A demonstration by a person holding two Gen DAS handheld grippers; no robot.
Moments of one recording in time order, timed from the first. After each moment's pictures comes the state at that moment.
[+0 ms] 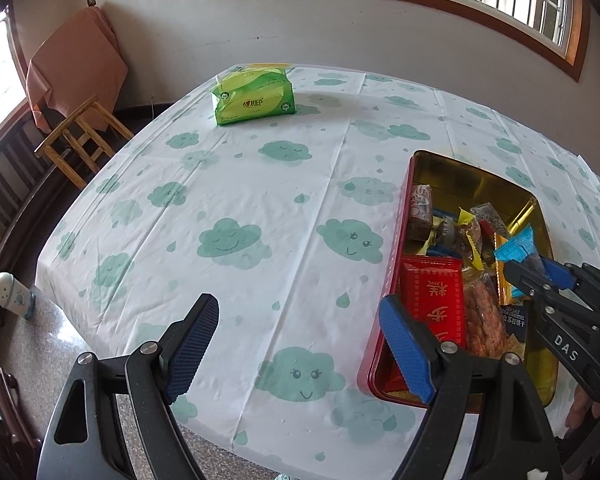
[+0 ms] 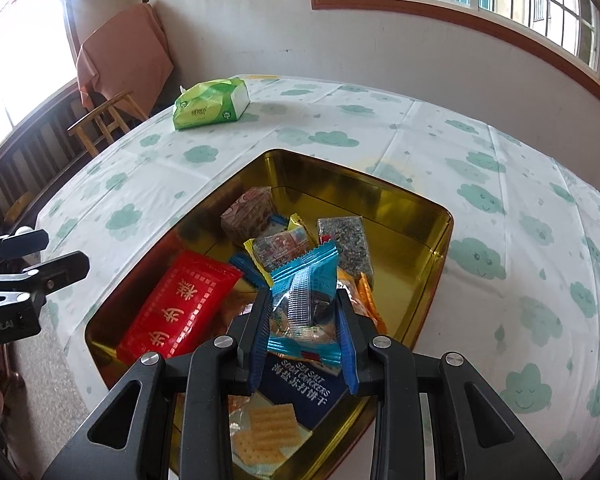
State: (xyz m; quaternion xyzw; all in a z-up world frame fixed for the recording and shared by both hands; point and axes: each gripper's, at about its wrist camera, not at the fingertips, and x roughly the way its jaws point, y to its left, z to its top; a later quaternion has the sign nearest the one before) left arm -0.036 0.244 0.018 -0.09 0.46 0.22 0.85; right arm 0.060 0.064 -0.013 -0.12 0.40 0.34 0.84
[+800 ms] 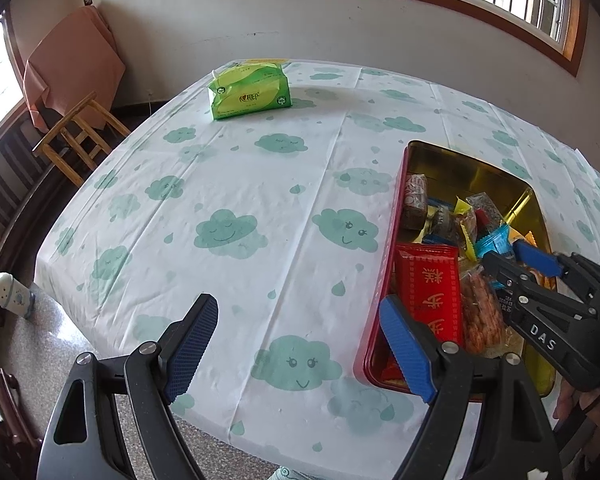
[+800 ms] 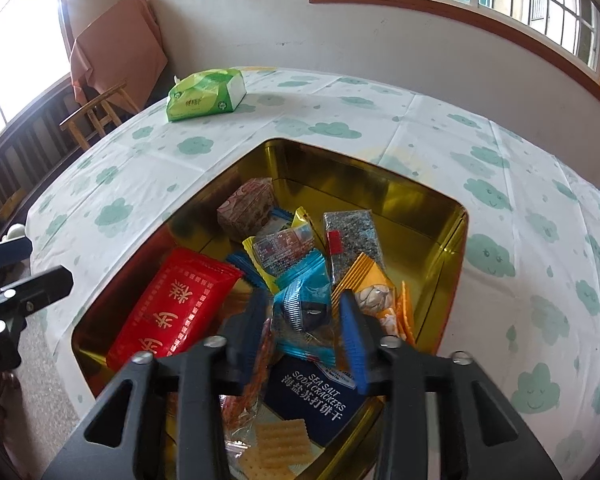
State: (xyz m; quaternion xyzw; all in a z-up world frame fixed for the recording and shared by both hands) left arm -0.042 0.239 0.014 -0.09 0.47 0.22 0.85; right arm 0.058 0.076 -0.022 -0.12 0.41 0.33 0.84
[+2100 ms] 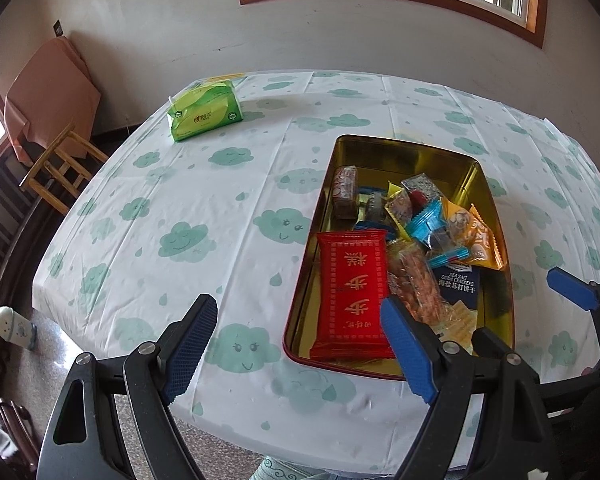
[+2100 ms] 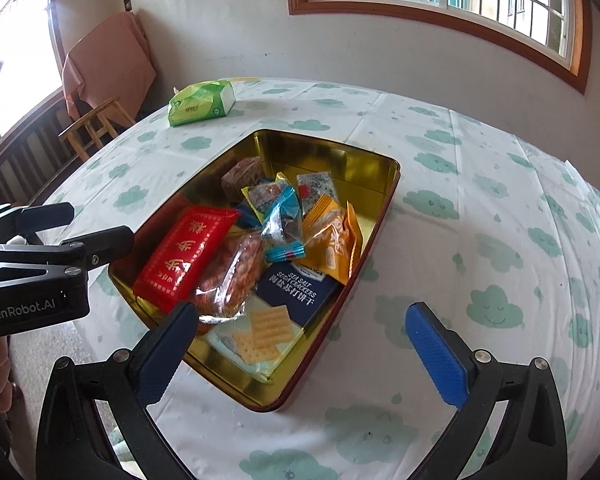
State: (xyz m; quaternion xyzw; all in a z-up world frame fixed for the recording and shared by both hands) left arm -0.035 0.179 0.027 -0.04 0.47 0.18 0.86; right arm 0.004 0.009 -0.002 -0.10 0.41 0.31 0.85
